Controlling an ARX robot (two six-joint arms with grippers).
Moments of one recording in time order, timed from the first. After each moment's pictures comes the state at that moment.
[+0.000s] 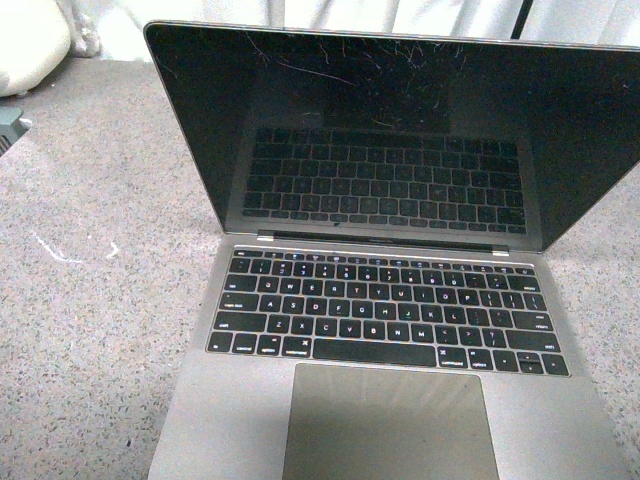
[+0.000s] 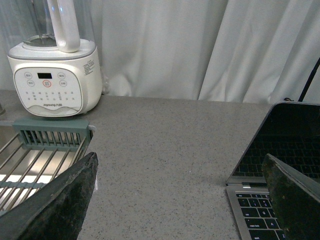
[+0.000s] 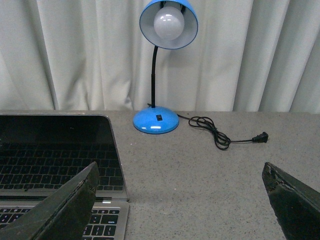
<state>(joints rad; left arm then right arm) 0.00 0.00 0.02 -0.01 0.00 0.00 0.00 0.00 0.00 -0.01 0.00 -0.01</state>
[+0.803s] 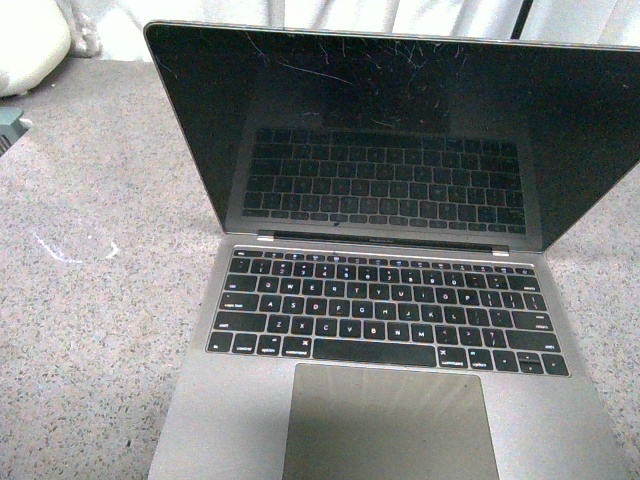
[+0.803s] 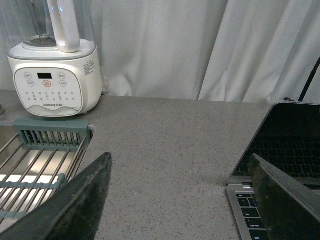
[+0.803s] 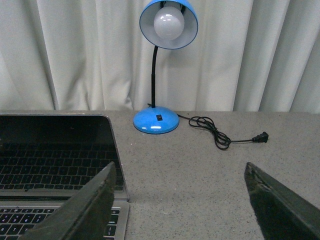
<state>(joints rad) 0.00 0.00 0.02 -0.01 0.00 0.00 0.00 0.00 0.00 -0.01 0.00 -0.01</state>
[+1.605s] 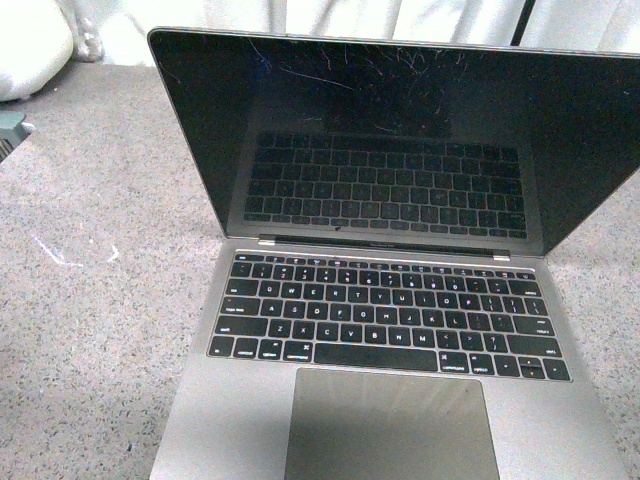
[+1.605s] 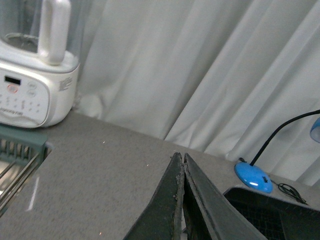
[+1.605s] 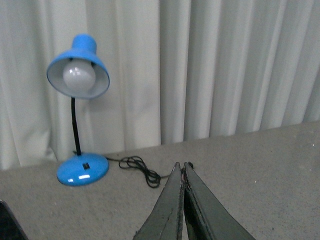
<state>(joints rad) 0.00 0.44 0.14 0.44 0.01 -0.32 -0.13 0.48 0.04 0.55 0.18 -0.06</state>
